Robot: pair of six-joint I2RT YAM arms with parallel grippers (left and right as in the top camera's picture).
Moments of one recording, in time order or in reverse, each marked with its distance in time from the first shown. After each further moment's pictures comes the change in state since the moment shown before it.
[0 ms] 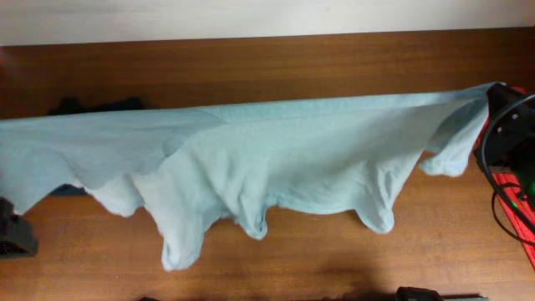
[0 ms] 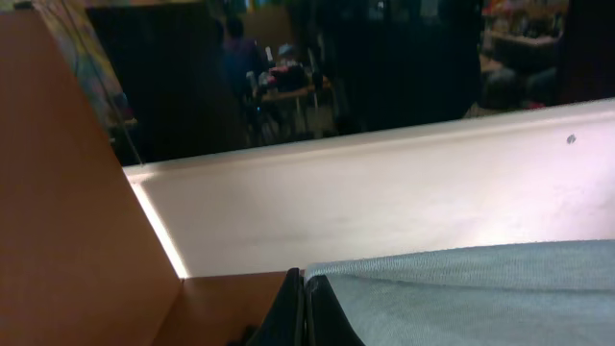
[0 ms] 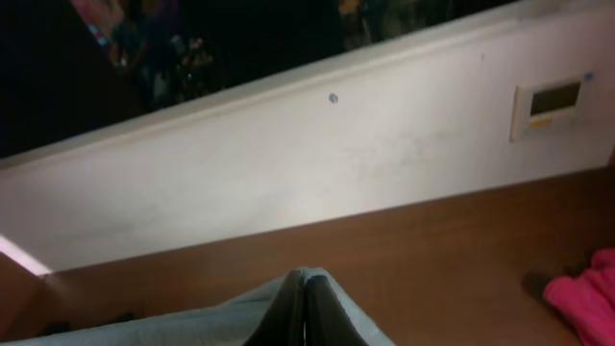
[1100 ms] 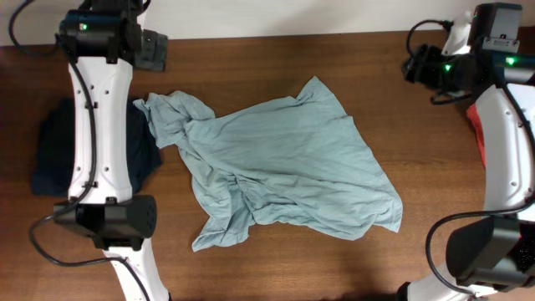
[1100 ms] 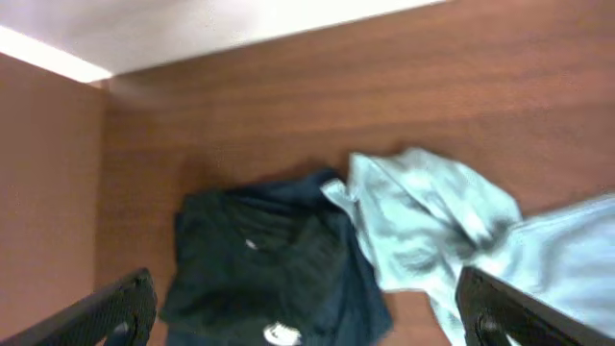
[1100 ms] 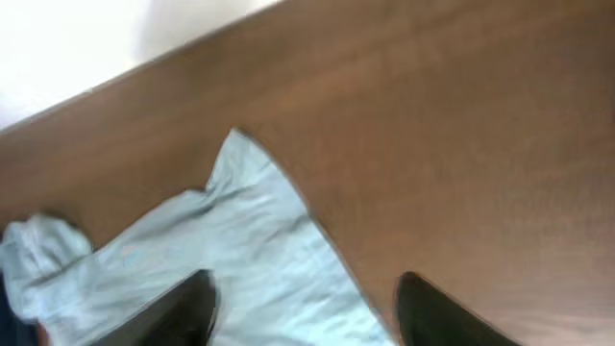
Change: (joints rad) left arm 0.267 0.854 -0.109 0.052 0.085 0.012; right arm -0.011 0.754 -0.013 0.035 -0.068 -0.046
